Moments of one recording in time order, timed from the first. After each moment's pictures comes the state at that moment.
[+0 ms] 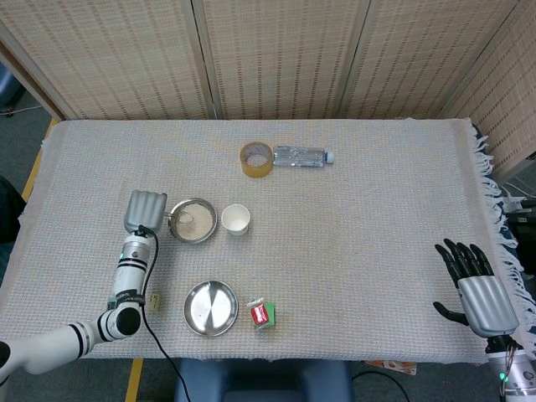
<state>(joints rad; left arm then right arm) -0.80 -1.61 -0.35 -1.29 0.76 1.04 1.03 0.09 -1.09 0.01 -1.68 -1.55 1.43 -0.12</state>
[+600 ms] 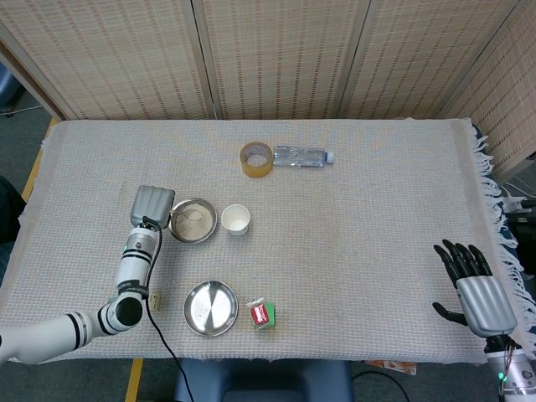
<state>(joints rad) -0.89 -1.53 -0.36 -1.41 0.56 1.00 1.03 0.10 -1.09 0.01 -1.68 -1.55 1.42 -0.12</state>
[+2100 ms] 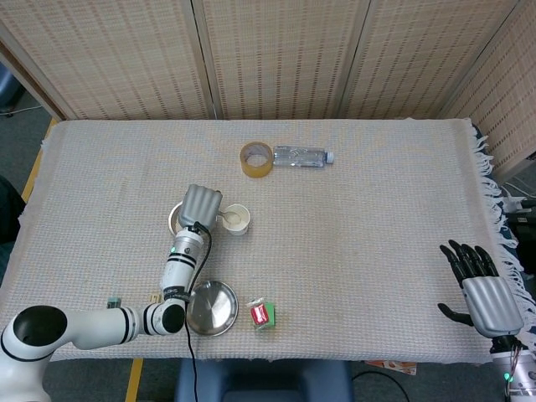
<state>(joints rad) -1.13 -1.70 -0.22 -1.32 0.56 1.15 1.10 0.09 -1.06 0.00 -1.68 -1.53 1.41 -0.10</state>
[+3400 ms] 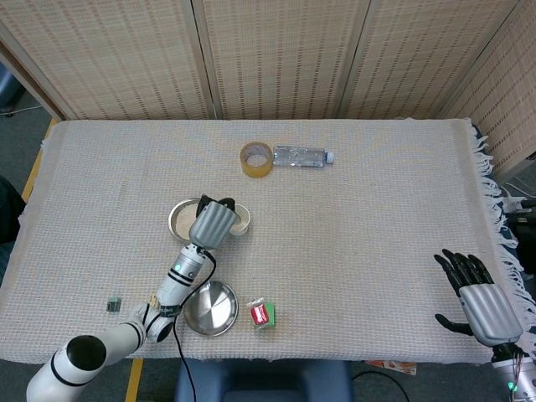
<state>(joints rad) -0.99 -2.01 -0.03 -0.65 1.26 1.31 0.96 0.09 -1.00 -0.04 -1.74 -1.57 1.38 -0.06</state>
